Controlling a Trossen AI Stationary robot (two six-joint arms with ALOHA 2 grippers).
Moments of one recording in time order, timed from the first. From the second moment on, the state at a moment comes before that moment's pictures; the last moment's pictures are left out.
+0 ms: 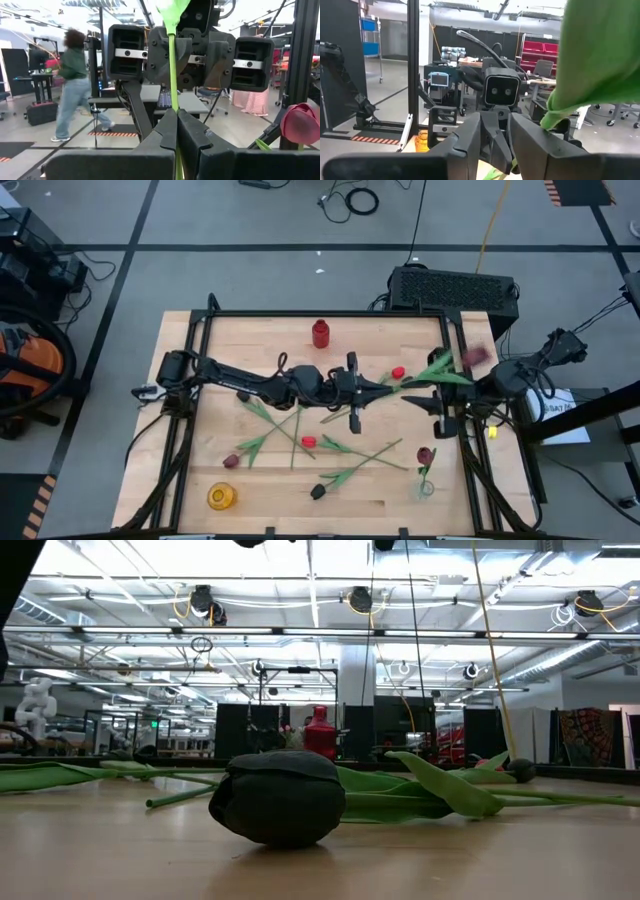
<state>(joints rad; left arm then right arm) -0.11 1.93 1.44 0.74 -0.08 0.06 0.52 0.74 0.77 0.10 0.50 -0.11</state>
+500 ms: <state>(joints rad) -0.11 1.93 1.44 0.73 -0.09 0.07 0.52 0.70 0.77 0.00 0.50 -0.01</state>
